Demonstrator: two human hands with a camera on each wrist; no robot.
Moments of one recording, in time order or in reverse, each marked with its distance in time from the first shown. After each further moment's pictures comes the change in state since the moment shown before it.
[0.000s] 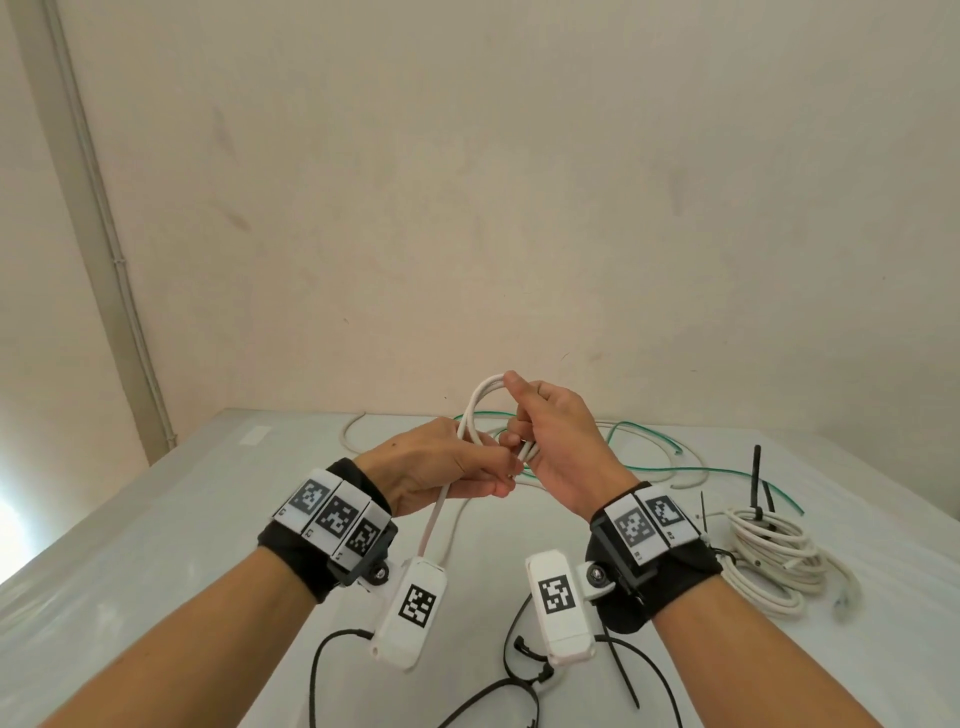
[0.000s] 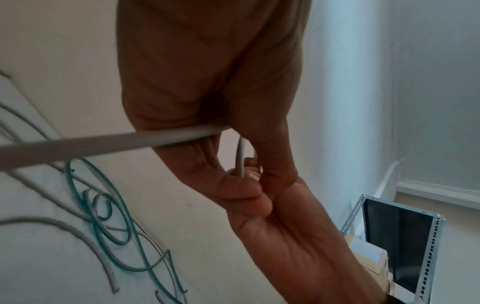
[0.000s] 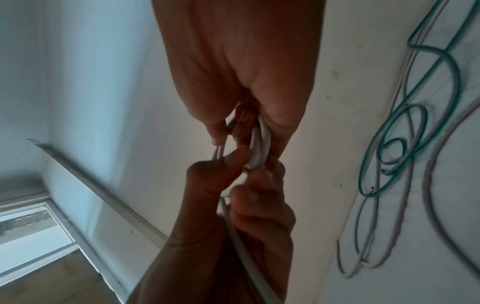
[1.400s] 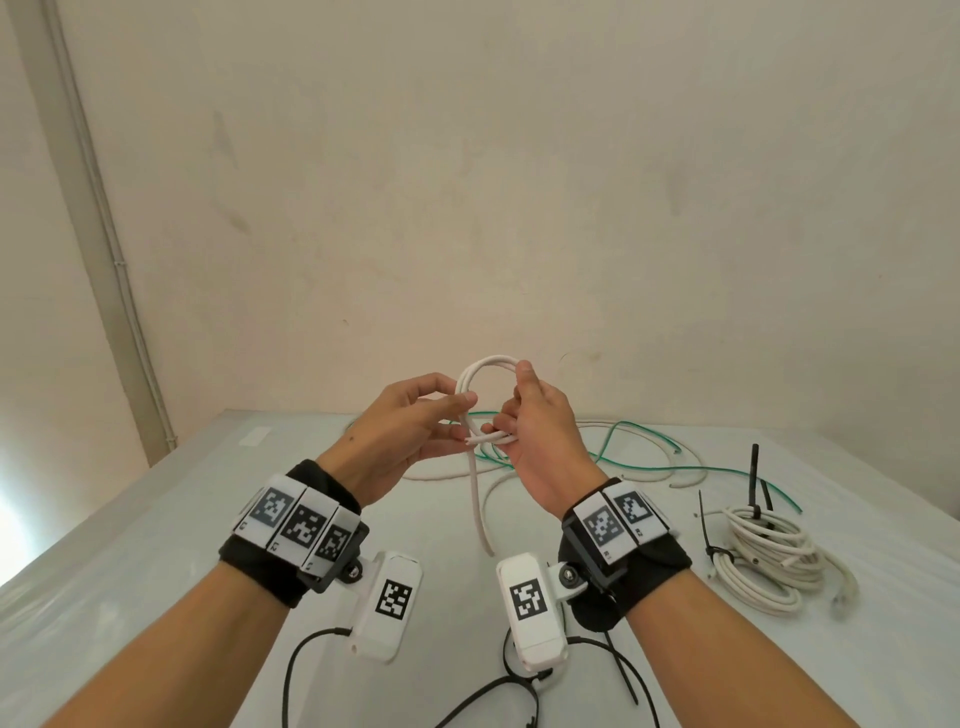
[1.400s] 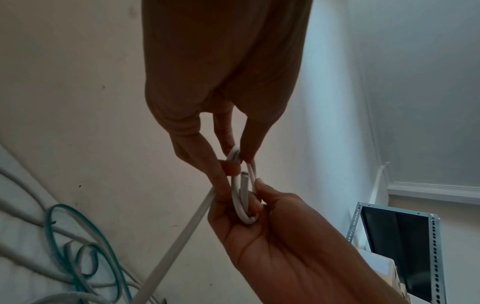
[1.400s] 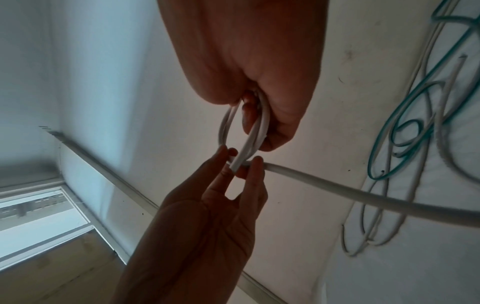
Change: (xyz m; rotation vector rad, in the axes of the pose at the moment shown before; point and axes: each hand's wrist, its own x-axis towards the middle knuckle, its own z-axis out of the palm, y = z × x) left_hand -0.009 0.007 -0.023 -0.194 0.179 0.270; right_hand -0.001 0.004 0.024 0.023 0.171 -0.013
